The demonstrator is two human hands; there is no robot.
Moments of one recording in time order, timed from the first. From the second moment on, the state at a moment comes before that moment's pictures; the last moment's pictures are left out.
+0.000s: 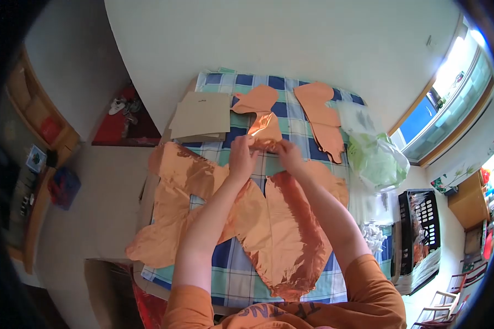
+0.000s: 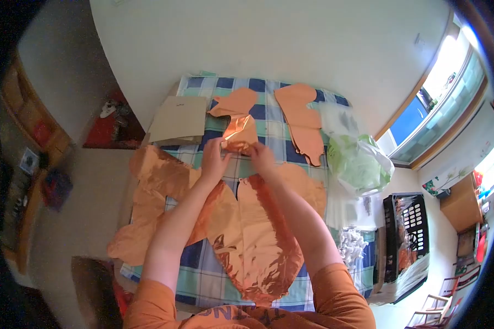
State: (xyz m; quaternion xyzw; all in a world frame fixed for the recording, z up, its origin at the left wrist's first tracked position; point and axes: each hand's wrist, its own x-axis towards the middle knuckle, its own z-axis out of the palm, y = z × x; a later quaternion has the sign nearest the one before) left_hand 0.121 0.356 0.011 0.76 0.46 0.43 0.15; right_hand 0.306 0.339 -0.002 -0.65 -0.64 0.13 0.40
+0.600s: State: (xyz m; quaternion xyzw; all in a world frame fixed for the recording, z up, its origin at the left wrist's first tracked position) left_hand 0.131 0.302 0.128 0.84 0.29 0.43 0.15; right_hand 0.311 0.077 0.278 -0.45 -0.82 -0.08 0.35
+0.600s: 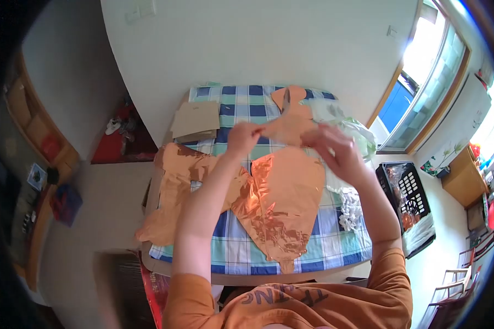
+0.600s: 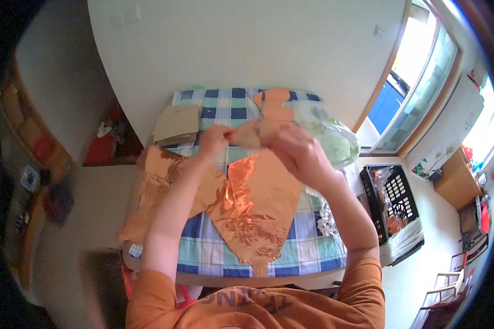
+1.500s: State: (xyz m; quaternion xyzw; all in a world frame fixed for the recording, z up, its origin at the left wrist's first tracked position) left_hand 0.080 0.115 0.022 0.88 0.31 0.35 0.10; right_hand 0.440 -0.083 0.092 -0.70 -0.64 0.07 0.32
